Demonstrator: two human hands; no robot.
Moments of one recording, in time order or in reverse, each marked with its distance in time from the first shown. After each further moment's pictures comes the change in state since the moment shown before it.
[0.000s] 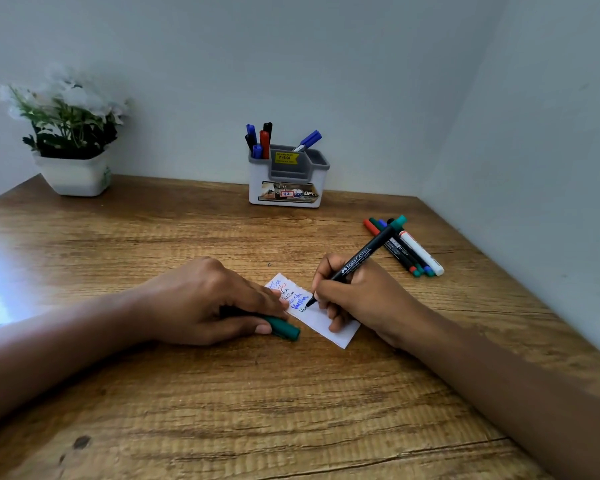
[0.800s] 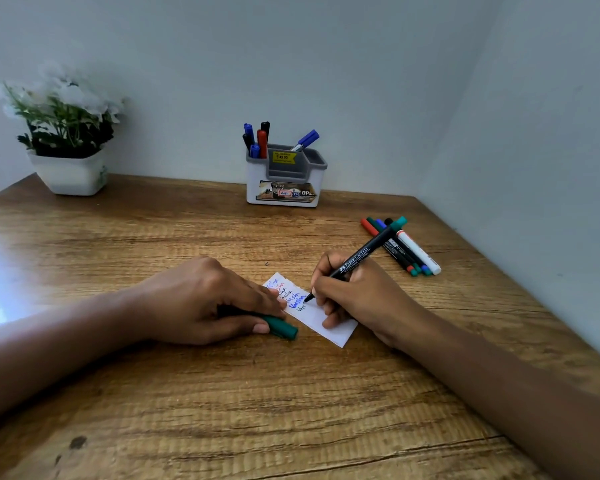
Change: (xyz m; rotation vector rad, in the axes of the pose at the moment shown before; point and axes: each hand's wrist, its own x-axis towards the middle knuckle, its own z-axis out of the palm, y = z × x) left_hand 0.000 0.000 0.000 0.001 0.004 0.014; right_hand 0.001 0.002 0.002 0.038 0.056 0.018
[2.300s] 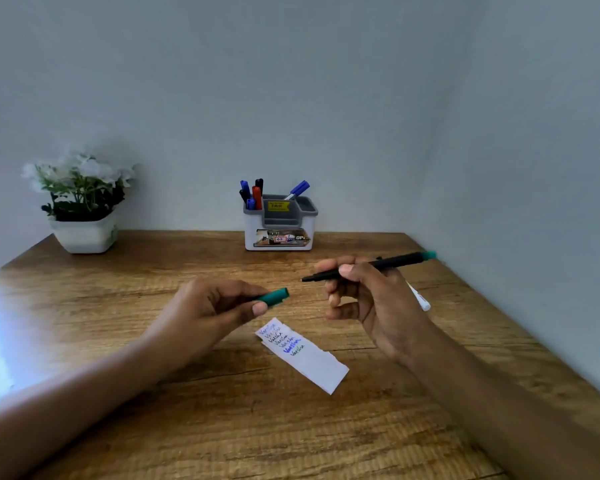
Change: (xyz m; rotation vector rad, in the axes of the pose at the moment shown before) left_hand 0.014 0.007 -0.001 -0.356 0.417 -0.539; right_hand -0.006 -0.027 -0.025 0.545 0.033 -0.226
